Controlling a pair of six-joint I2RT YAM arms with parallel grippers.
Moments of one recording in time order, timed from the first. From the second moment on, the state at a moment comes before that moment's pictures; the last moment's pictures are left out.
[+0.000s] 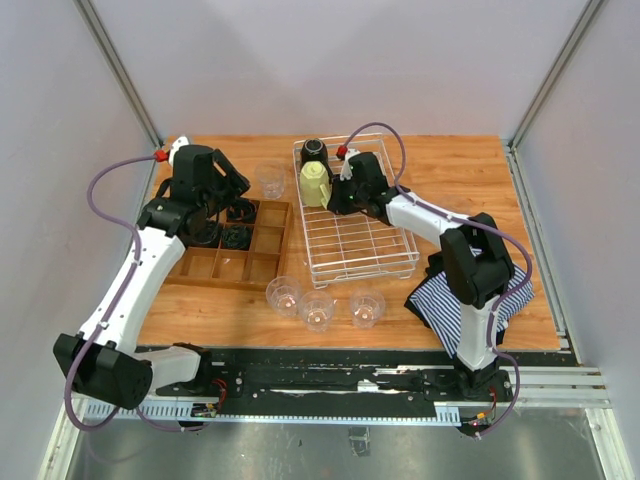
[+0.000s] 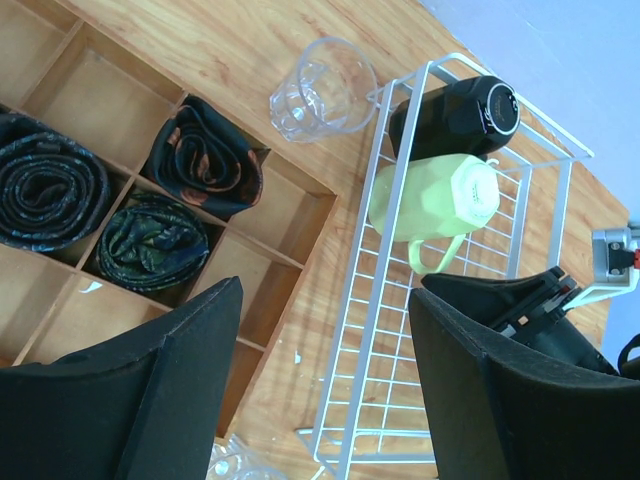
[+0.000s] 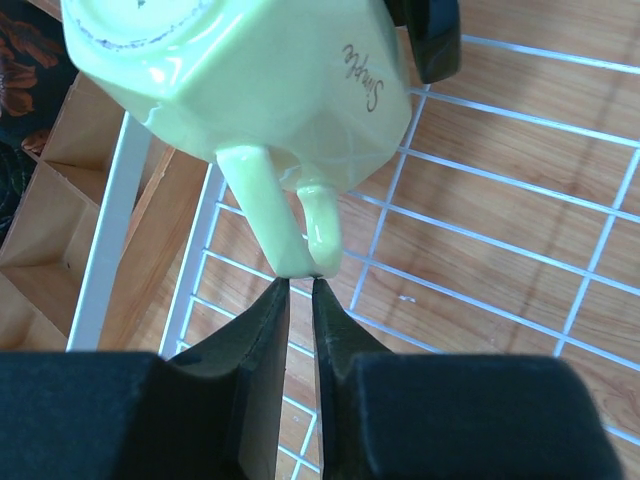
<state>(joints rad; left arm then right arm) -0.26 1.21 1.26 -0.61 -0.25 -0.79 0.55 1.96 1.43 -0.10 -0.18 0.28</state>
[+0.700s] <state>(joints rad) -0.12 1.55 1.49 -0.64 -0.15 -0.72 0.52 1.74 1.31 -0.14 -0.16 0.24</state>
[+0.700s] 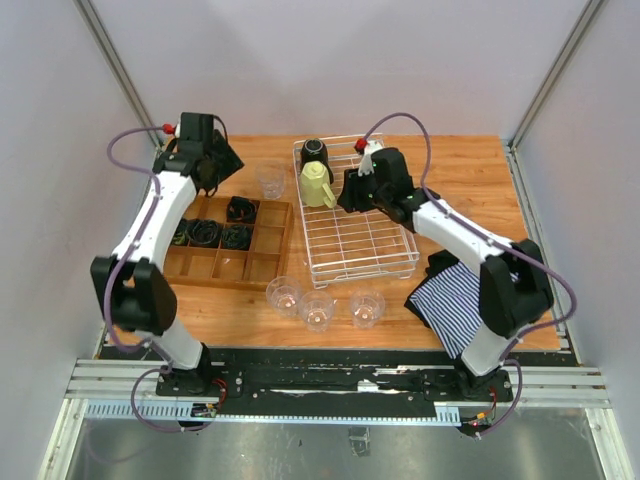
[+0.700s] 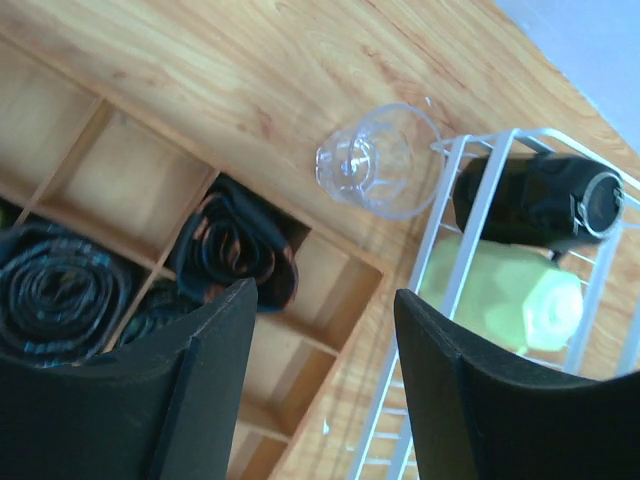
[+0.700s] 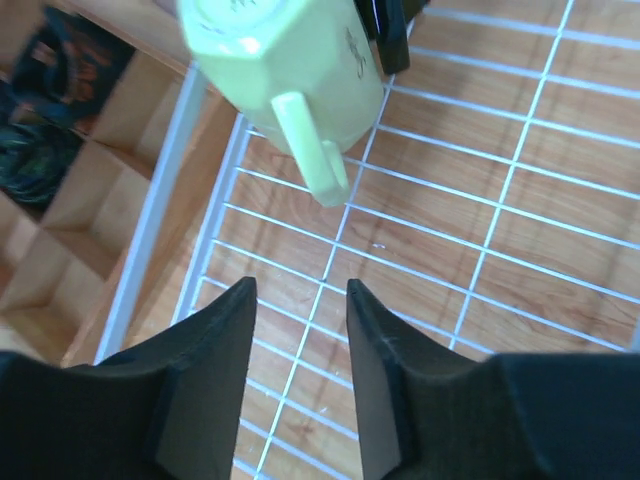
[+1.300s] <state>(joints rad) -0.13 2.11 1.98 -0.82 -0.09 -0.52 0.39 1.39 1.19 -0.22 -0.16 0.20</state>
